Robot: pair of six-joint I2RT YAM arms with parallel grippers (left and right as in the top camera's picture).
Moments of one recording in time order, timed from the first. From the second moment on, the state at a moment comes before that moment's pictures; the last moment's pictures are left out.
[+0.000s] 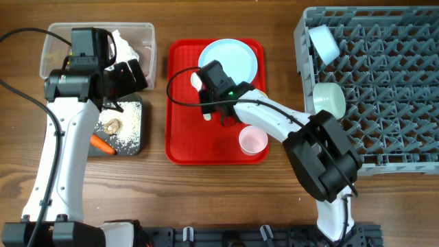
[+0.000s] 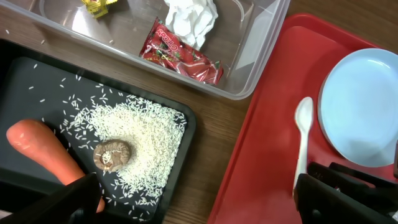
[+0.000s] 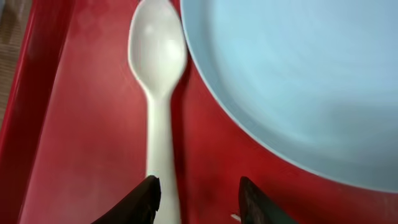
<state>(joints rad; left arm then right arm) 0.00 1.49 1.40 -0.99 -0.05 -0.37 0.67 2.08 1.40 -0.36 0.05 0.44</state>
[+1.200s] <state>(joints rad) 0.00 1.49 1.40 -0.99 -0.05 -0.37 0.67 2.16 1.40 -0.20 -0.05 0.47</state>
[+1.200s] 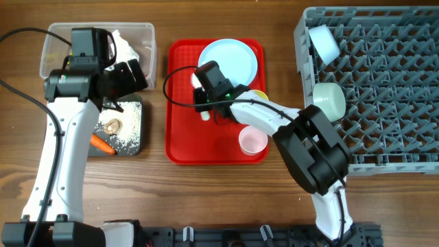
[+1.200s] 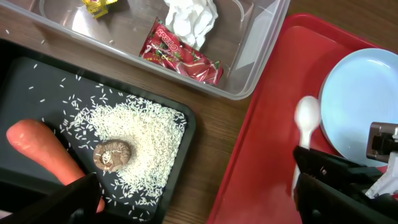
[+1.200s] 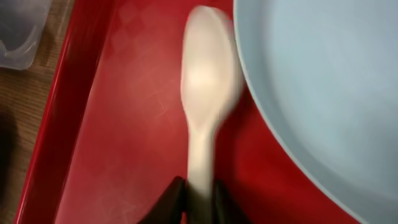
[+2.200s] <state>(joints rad) 0.00 1.49 1.40 -0.99 -0.05 -0.37 0.34 1.28 1.40 -0.93 0.05 0.40</state>
